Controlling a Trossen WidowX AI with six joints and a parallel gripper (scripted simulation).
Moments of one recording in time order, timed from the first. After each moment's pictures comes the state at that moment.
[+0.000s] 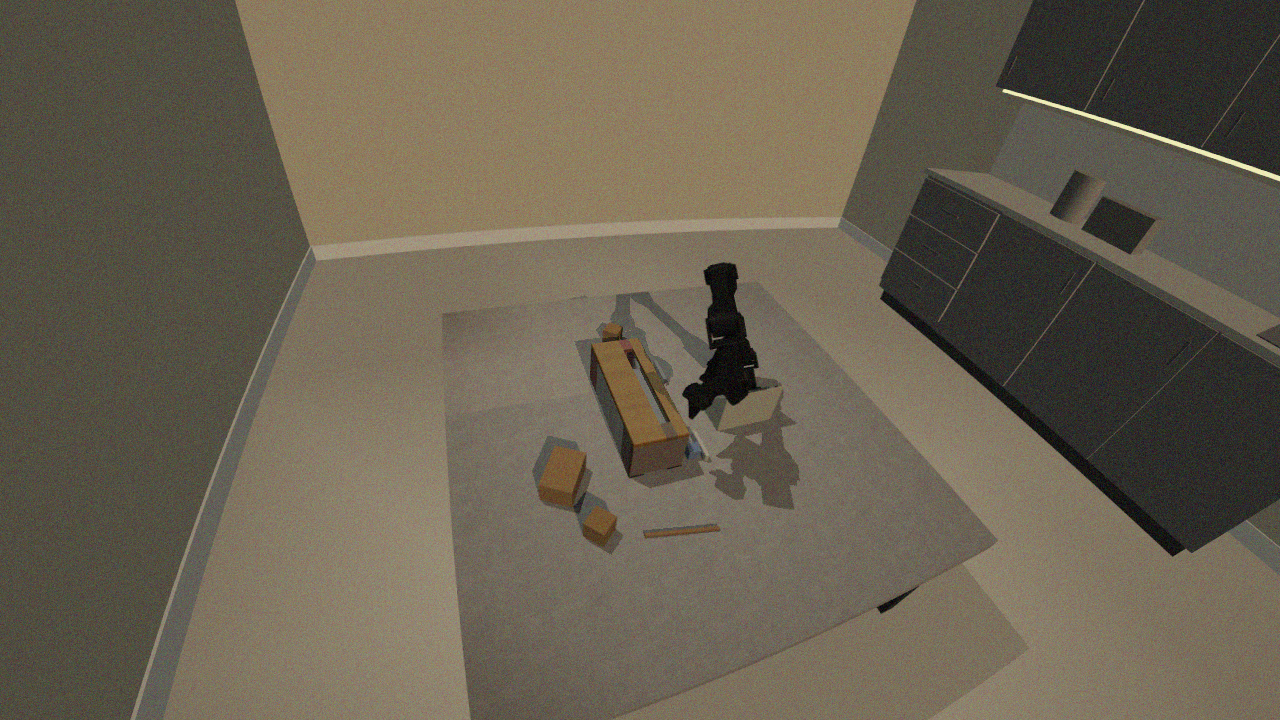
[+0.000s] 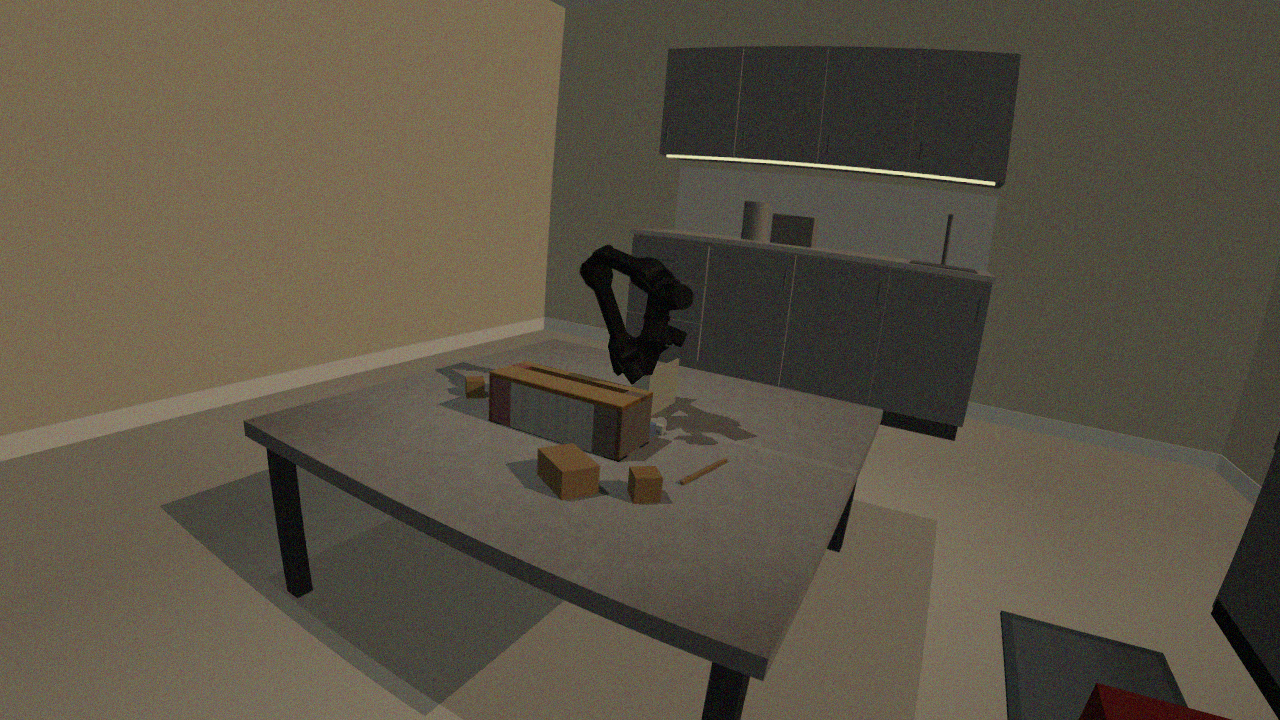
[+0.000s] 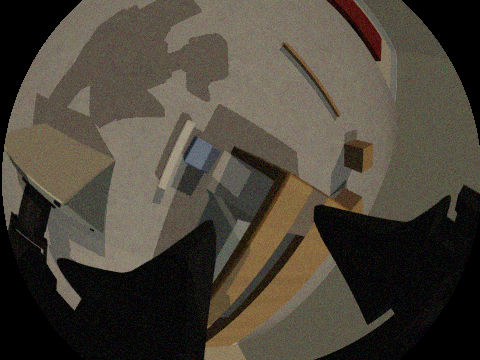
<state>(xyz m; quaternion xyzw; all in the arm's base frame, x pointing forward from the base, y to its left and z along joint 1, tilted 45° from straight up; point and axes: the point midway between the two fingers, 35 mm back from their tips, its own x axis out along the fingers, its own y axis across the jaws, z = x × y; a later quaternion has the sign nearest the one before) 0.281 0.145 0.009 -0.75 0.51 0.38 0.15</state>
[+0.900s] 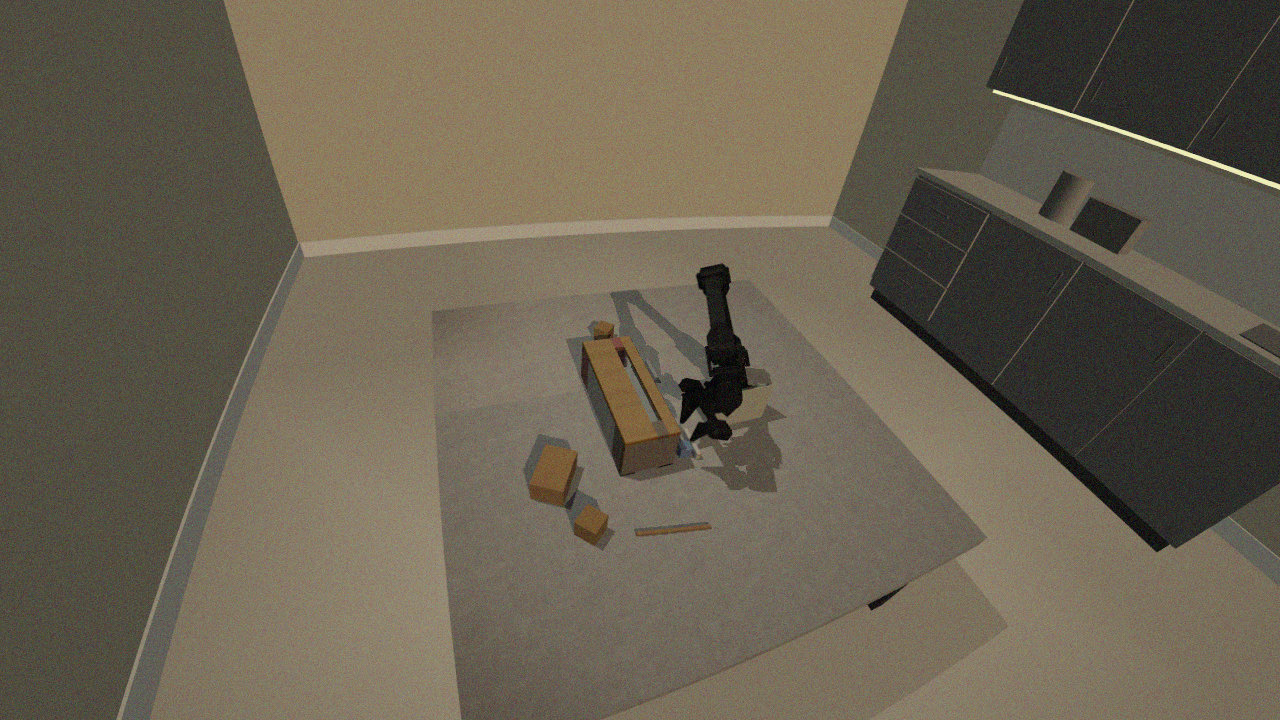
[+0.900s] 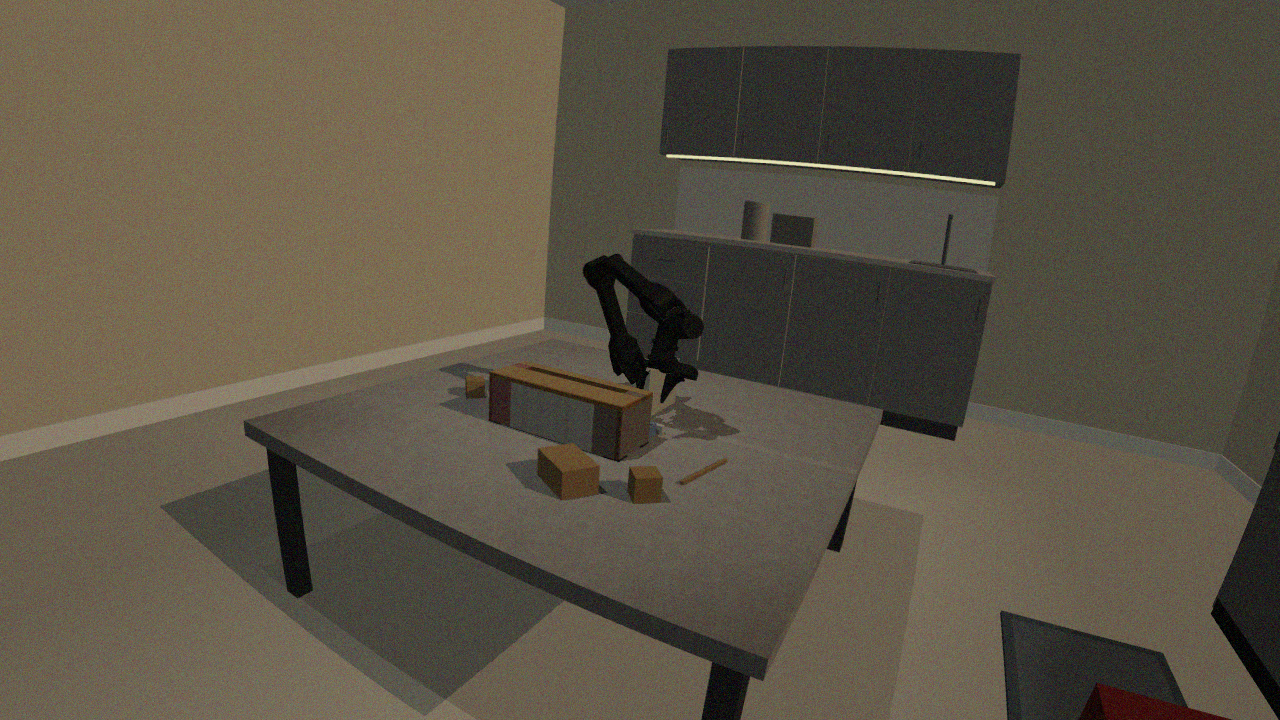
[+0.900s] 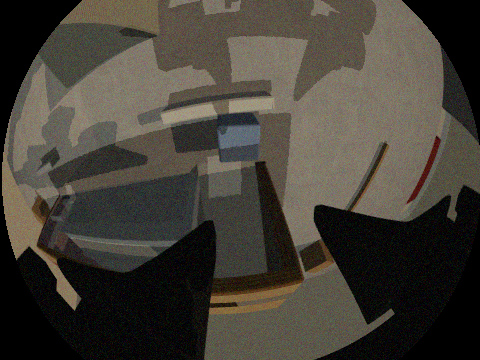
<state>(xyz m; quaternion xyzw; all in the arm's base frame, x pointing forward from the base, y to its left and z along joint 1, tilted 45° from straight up) 0.267 0.113 -0.046 -0.76 0.29 0.53 -0.25</state>
